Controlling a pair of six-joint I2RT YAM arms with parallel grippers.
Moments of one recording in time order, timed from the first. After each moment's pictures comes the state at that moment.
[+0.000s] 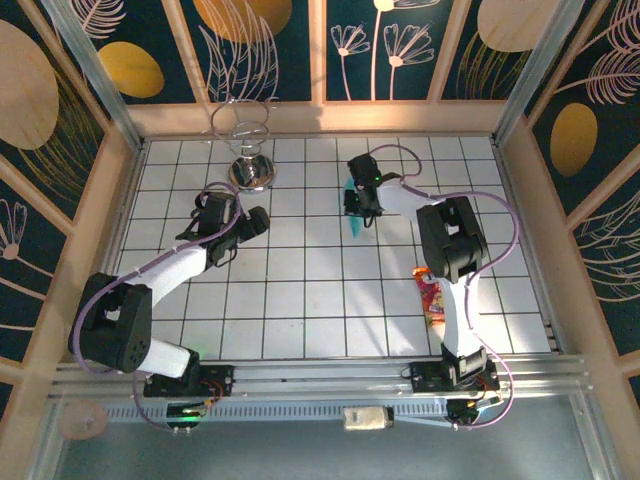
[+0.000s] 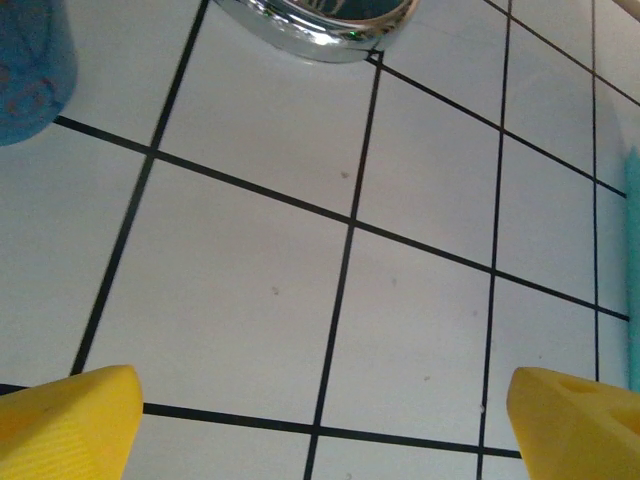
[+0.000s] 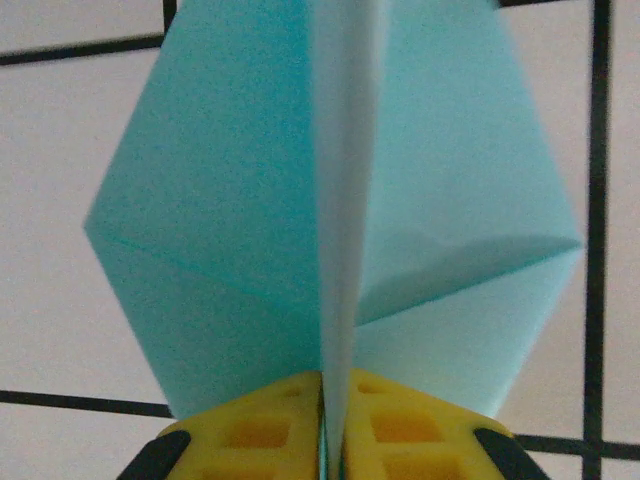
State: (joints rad) left arm -0.32 1.45 0.77 -0.09 -0.01 -0.70; right arm 0.46 2.15 1.55 -0.50 0.00 0.44
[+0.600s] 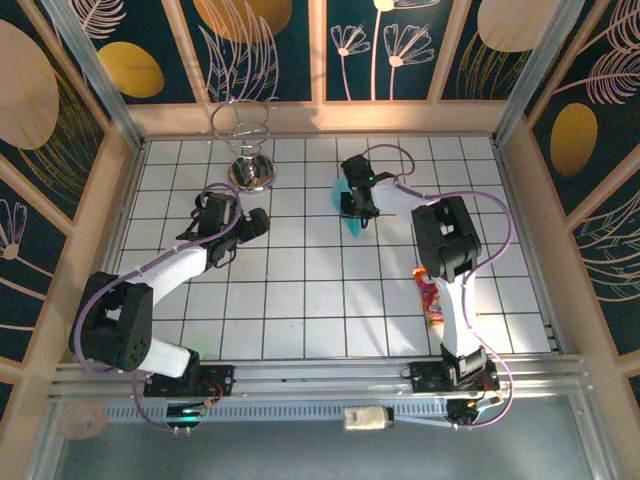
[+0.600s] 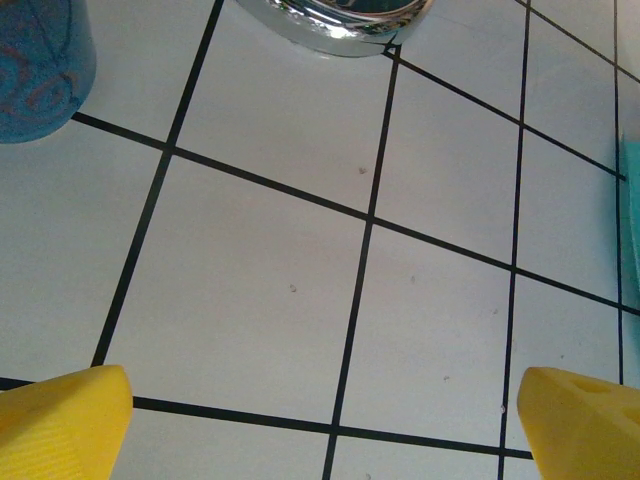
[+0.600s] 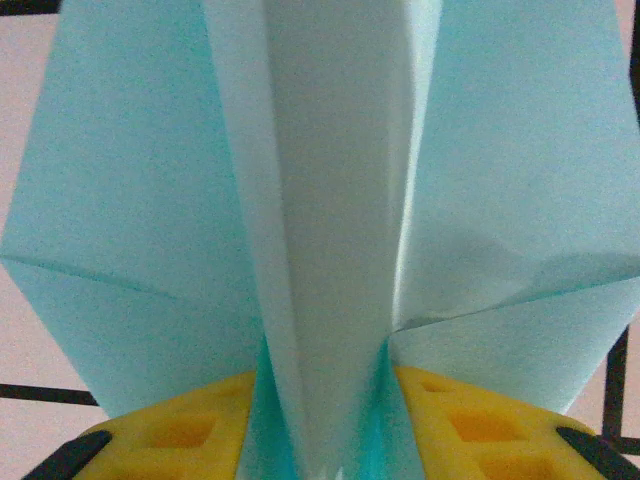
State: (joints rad) left arm -0.31 1.45 0.76 -0.09 -0.02 -0.68; right arm 0.50 2.17 1.58 -0.54 0.07 0.42
